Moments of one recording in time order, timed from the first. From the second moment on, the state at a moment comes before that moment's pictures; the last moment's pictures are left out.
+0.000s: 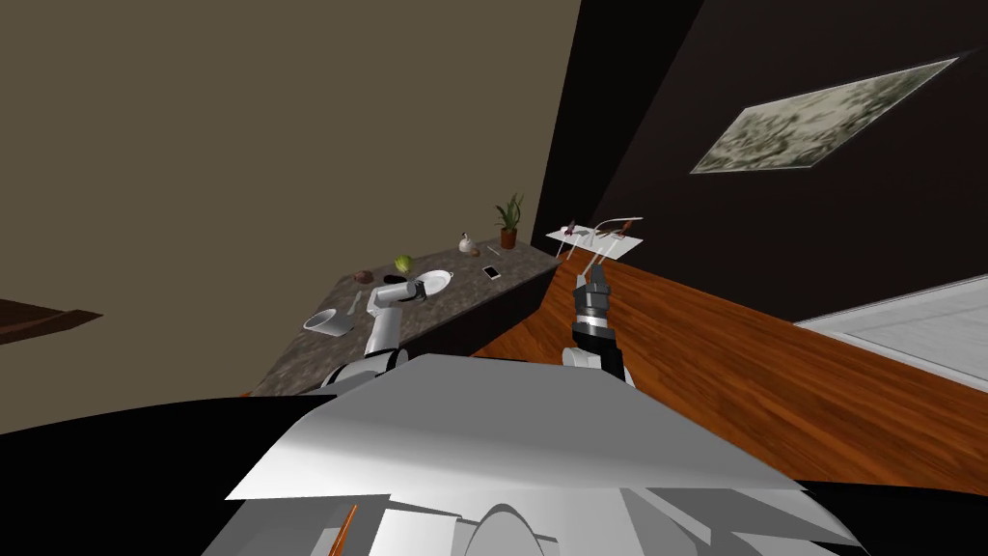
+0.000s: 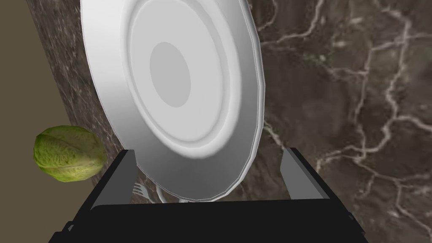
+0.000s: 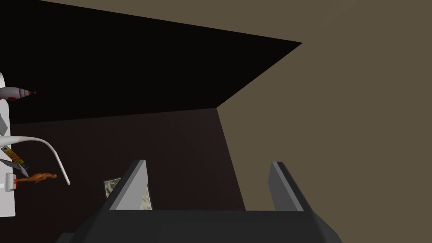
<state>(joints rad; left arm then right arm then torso) -0.26 0.40 0.44 -1.45 0.24 1.08 0.05 0.52 0.03 0.06 -2.25 -0.01 -0.36 0.17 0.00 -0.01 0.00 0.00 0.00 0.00</state>
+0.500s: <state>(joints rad) -0.28 0.39 0.50 -1.43 0.28 1.09 -0.09 0.52 0.03 0.06 -2.25 -0.01 -0.36 0.17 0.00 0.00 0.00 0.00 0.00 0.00</state>
